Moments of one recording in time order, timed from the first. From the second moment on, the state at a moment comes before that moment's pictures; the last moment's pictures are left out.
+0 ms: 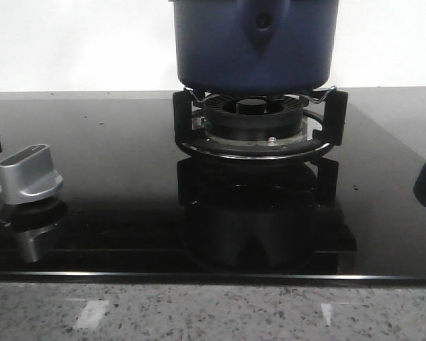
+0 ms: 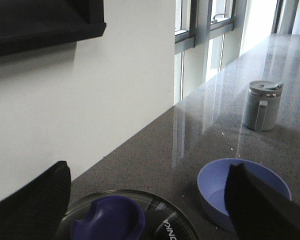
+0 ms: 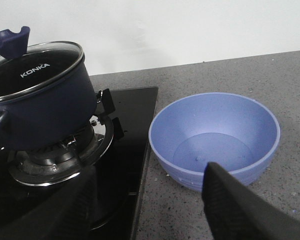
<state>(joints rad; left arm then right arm) -0.52 1.45 -1.36 -1.47 0.52 1.54 -0.05 0.20 -0.54 0.20 0.64 -0.04</state>
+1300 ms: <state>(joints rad) -0.52 1.70 -1.36 -1.63 0.50 1.69 -0.05 0.20 -0.54 0.20 0.69 -0.04</state>
